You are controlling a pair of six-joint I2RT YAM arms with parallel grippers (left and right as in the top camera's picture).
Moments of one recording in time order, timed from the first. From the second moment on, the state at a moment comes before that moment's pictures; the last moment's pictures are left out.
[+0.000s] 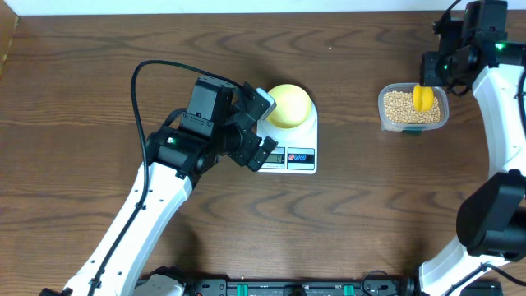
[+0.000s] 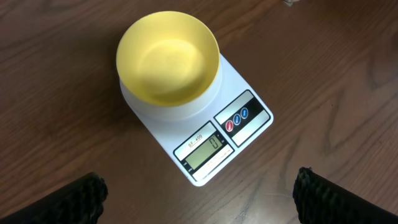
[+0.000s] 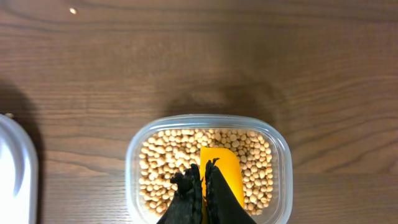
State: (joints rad) left arm -0.39 1.34 1.17 -0.76 0.28 0.26; right arm -0.12 1.86 1.69 -0.90 -0.10 -0.09
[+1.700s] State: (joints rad) left arm -0.39 1.34 1.17 -0.76 0.28 0.26; right arm -0.12 1.96 1.69 -0.90 -0.09 -0.14
